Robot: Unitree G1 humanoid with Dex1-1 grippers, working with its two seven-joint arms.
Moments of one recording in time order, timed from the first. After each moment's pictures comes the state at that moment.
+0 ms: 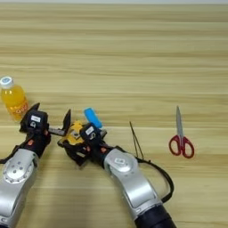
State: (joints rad) left arm 0.07 0.00 -0.19 0.01 0.04 -0.05 -0.04; right arm -0.07 -0.07 0.38 0.12 0.02 0.17 0.42
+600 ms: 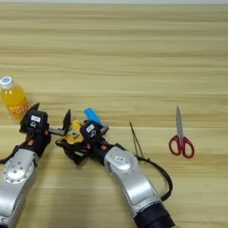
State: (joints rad) left arm 0.07 0.00 -0.19 0.01 0.04 -0.05 -0.03; right arm -0.08 -0.07 0.35 0.12 0.02 0.12 0.42
